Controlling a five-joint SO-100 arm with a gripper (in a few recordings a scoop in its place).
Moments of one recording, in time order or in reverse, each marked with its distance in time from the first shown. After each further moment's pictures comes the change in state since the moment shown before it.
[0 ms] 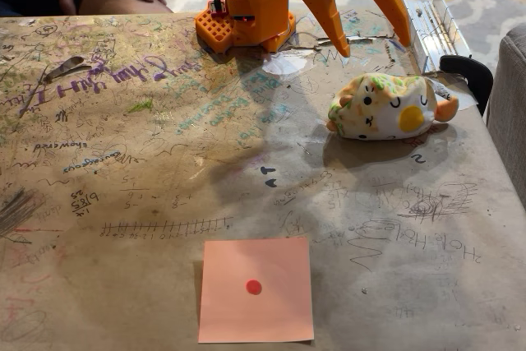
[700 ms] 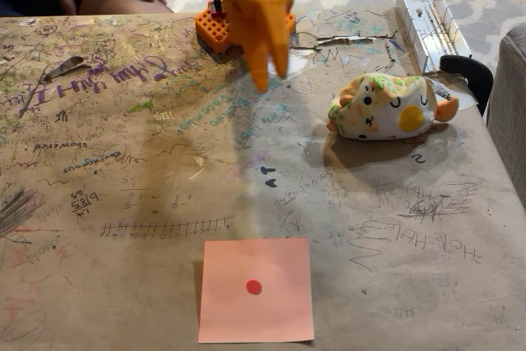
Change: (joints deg) arm 27.5 42.8 26.4 -5.0 9.0
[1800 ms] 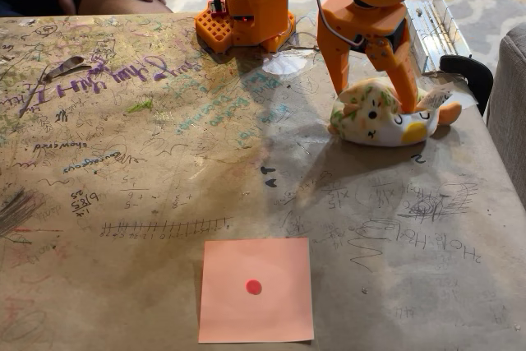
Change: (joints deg) arm -26.0 -89.1 -44.3 0.1 -7.6
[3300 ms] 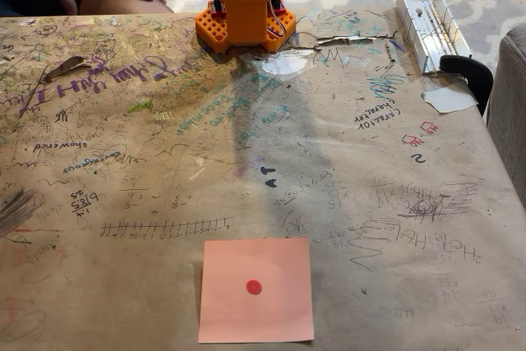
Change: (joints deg) arm 34.9 88.9 0.5 21.5 10.9
